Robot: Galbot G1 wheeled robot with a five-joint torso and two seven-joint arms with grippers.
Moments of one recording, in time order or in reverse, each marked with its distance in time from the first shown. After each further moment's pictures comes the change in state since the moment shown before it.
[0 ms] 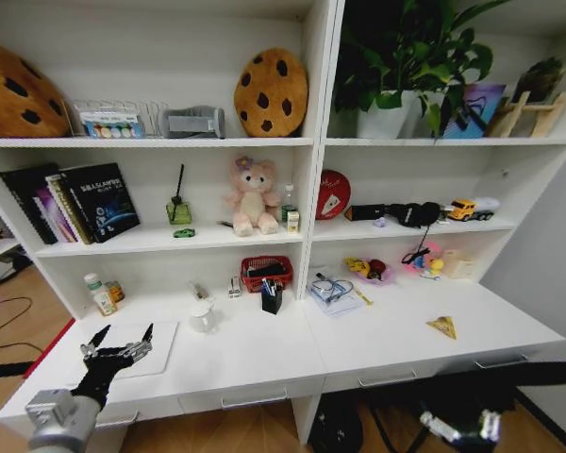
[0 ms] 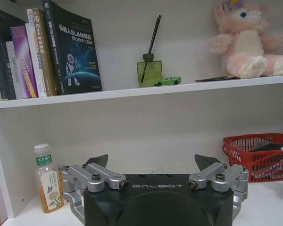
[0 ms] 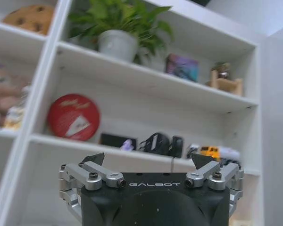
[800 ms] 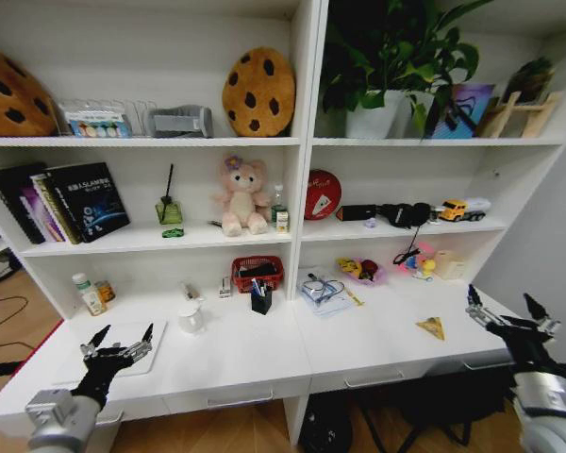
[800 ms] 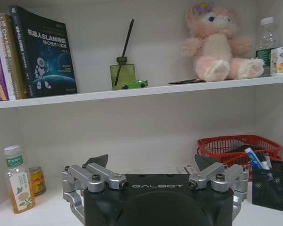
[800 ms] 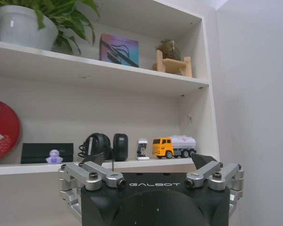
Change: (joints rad) left arm 0.000 0.000 0.000 0.000 0.000 0.000 0.000; right arm 0.275 -0.187 0.066 -0.056 0.234 -0.362 0.129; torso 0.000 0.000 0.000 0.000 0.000
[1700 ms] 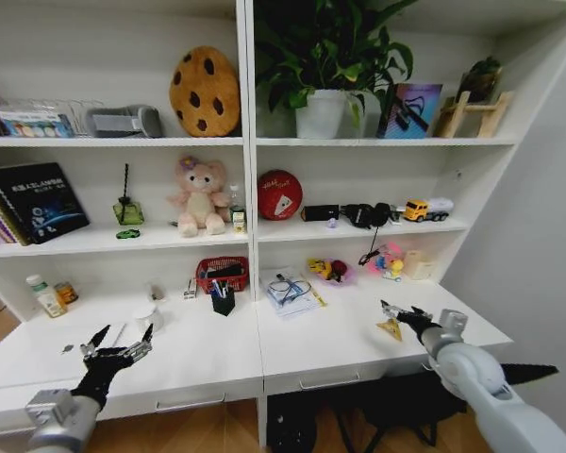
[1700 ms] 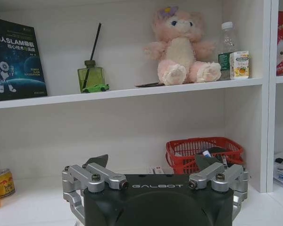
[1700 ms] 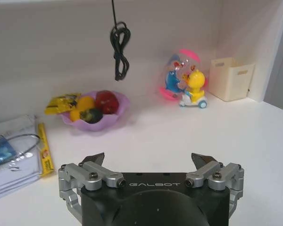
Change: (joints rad) left arm 0.000 0.000 0.000 0.000 0.000 0.000 0.000; right arm 0.488 -0.188 -0.524 -0.261 0.233 -0.651 0.226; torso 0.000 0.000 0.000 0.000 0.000
